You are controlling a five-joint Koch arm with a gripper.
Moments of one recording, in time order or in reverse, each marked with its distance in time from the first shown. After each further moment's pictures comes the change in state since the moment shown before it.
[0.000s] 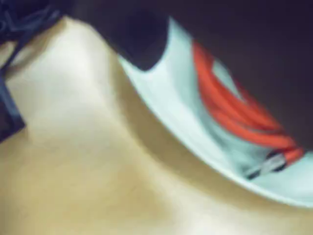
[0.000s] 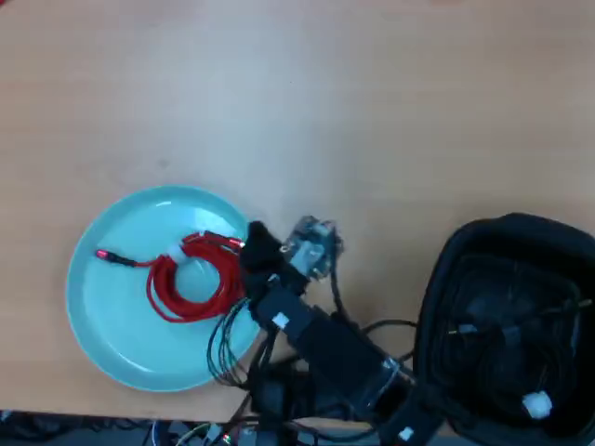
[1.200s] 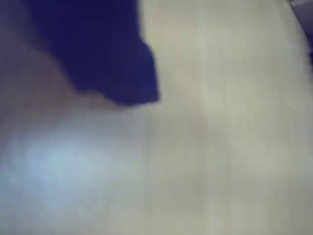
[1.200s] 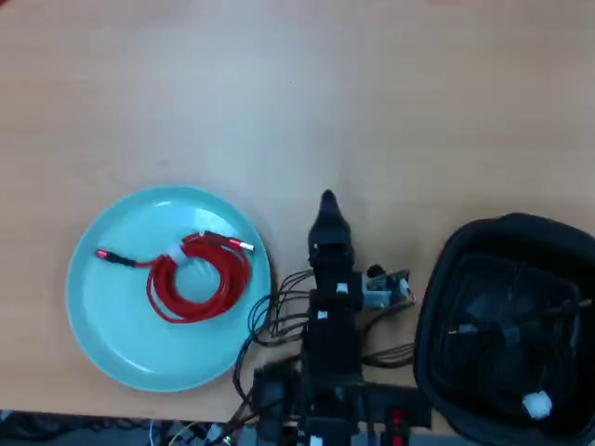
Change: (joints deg) arm 51.7 -9.0 54.2 -92.8 -45.7
